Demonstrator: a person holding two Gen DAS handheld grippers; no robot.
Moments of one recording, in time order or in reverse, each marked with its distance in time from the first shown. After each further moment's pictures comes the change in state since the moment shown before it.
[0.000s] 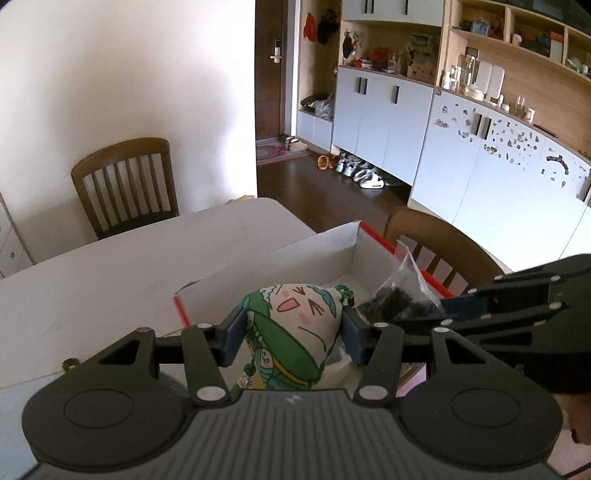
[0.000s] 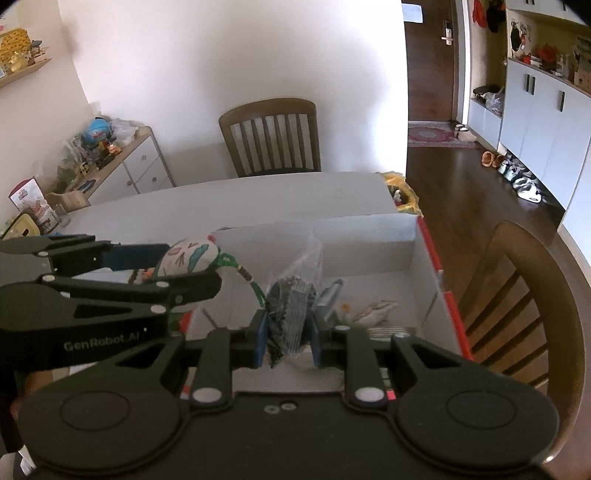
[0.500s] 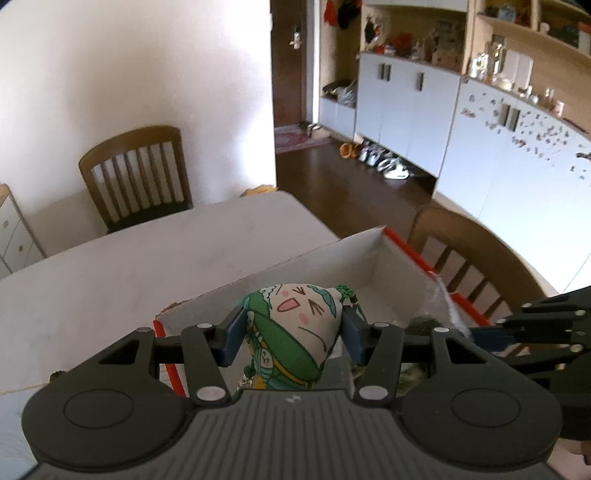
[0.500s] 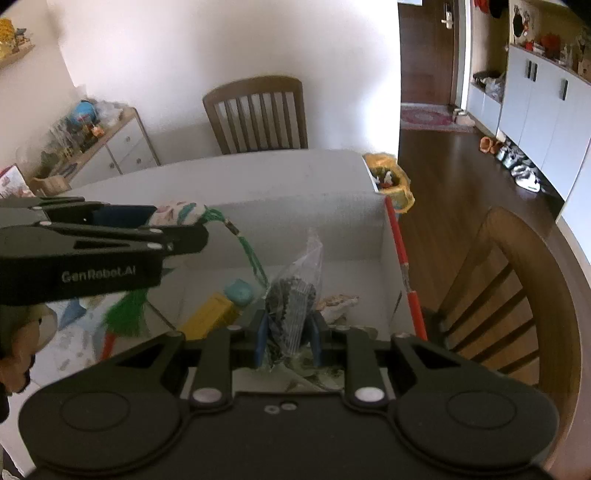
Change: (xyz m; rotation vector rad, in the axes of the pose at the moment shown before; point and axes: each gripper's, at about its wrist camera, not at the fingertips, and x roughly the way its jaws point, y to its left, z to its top) left arm 0.068 -0.011 0.022 -0.023 0.057 0.086; right arm 0.040 -0.050 0.002 -0.014 0.074 -0.011
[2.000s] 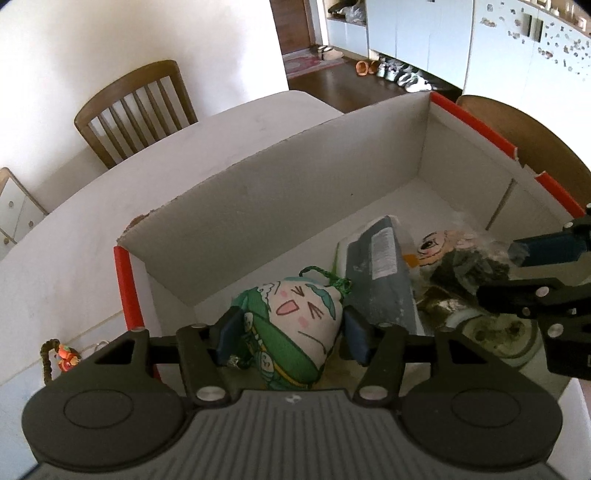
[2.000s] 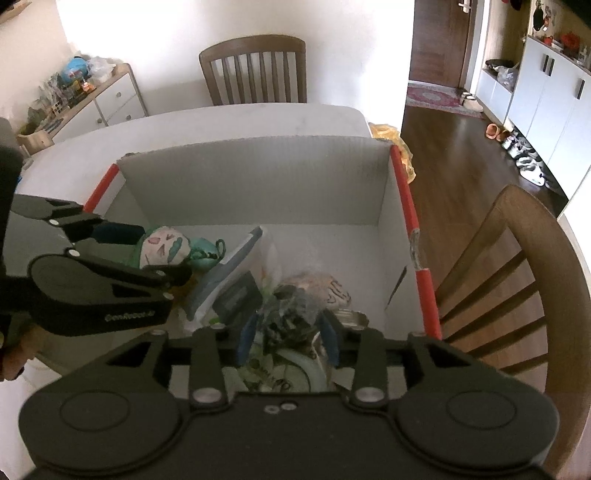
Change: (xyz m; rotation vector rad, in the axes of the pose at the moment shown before) left arm 0.081 -0.009 -0.048 0.101 0.238 0.102; right arm 0.055 -0.020 -0.008 -0.072 0.104 -0.021
